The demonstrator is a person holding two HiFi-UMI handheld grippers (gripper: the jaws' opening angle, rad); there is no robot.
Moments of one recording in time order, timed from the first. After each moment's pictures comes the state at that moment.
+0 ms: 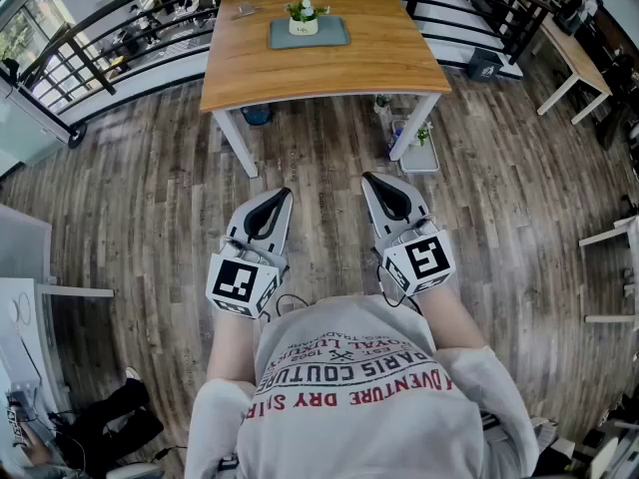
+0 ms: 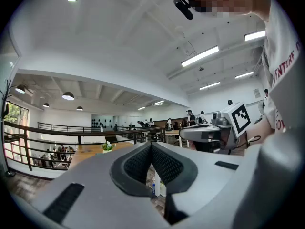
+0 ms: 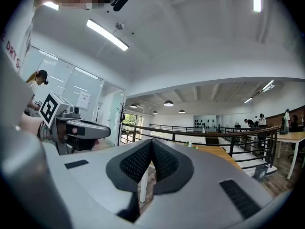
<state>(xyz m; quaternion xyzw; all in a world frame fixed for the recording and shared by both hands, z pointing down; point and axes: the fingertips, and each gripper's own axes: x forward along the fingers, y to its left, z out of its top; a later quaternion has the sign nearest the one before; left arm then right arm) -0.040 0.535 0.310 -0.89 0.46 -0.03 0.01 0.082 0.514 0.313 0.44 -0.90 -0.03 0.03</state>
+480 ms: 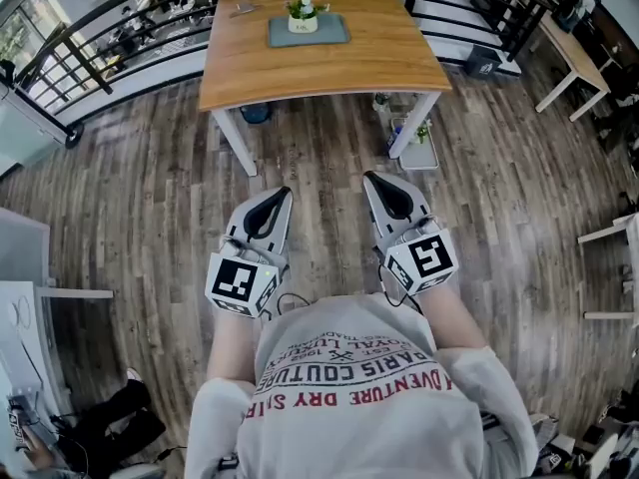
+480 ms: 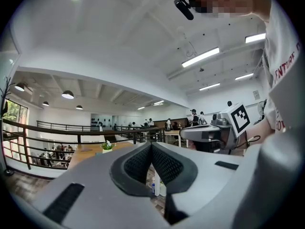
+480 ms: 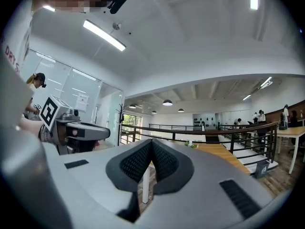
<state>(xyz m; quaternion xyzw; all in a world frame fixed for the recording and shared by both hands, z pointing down) -0.051 0.528 0.312 -0.89 0.45 -0.03 0.01 0.074 0.508 0.316 0.43 -0.90 -0.02 0.02</state>
